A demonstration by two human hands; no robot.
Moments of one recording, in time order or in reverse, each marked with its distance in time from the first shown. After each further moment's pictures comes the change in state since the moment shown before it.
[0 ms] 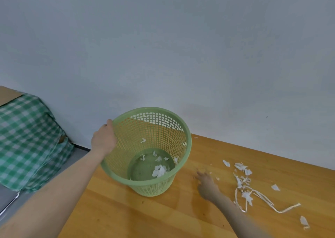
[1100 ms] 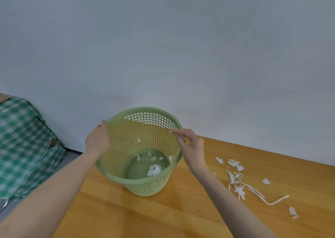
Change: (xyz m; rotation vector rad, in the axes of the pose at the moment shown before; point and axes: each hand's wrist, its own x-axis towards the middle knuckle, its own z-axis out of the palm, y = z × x) left_hand 0.000 0.000 -0.001 -0.014 -0.014 0.001; right_hand -0.062 -0.125 -0.107 0.853 0.710 -0.482
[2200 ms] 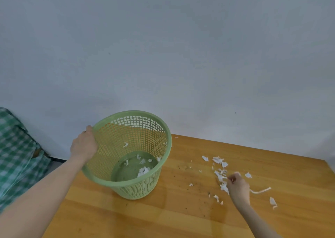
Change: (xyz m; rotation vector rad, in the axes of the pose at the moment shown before) left_hand -0.010 0.010 0.000 -0.016 0.006 0.007; right_hand -0.082 0.156 -0.166 -0.661 0.181 0.655
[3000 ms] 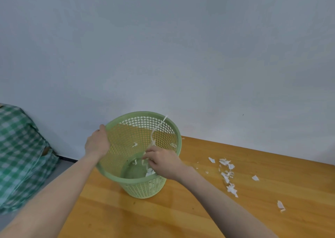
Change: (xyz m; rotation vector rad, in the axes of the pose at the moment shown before) left_hand -0.009 0.009 -0.008 0.002 -0.009 -0.010; right_hand -0.099 -0.234 0.043 -0.328 -0.451 -1.163
